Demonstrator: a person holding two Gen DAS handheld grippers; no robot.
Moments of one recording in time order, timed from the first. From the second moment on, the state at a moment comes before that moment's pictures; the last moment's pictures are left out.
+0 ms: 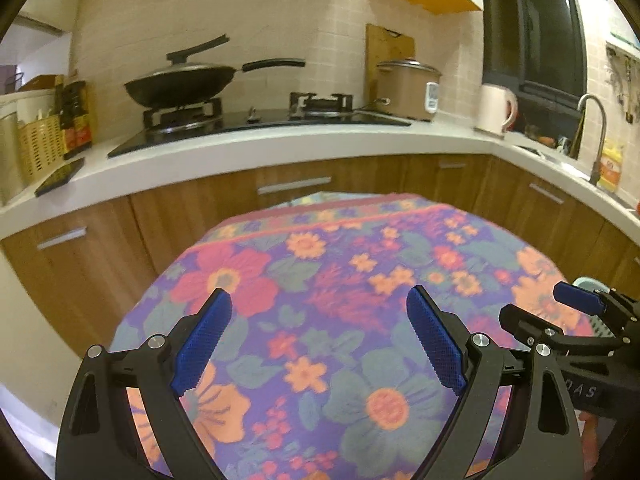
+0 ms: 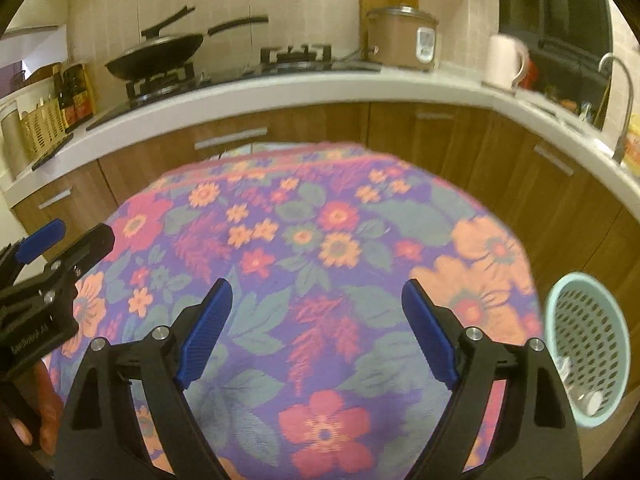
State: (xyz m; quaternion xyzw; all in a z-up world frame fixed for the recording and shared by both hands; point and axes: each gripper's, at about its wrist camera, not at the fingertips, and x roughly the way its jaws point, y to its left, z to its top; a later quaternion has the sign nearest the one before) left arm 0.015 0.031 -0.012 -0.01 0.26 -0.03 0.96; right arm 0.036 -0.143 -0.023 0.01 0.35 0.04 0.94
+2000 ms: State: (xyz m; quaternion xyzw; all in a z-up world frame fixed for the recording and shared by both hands) left arm -0.036 -0.103 0.018 0.01 0.22 -0.21 0.95; right arm -0.084 -0.290 0.015 0.09 0.24 -0.21 0.94
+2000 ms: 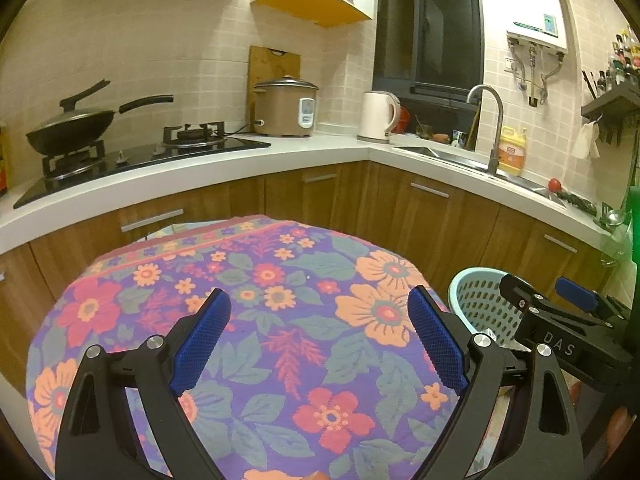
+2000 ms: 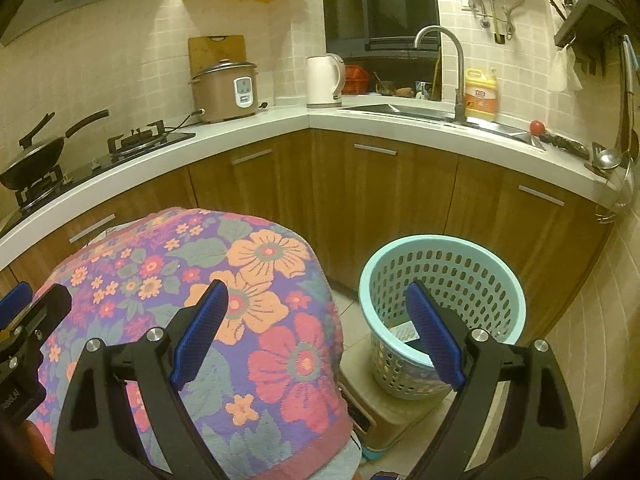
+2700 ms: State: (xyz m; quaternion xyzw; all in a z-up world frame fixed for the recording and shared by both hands) left arm -0.035 -0.118 0.022 0.02 0.22 -0.21 0.95; right arm -0.092 -0.286 0.023 0.08 0.23 -0.22 0.95
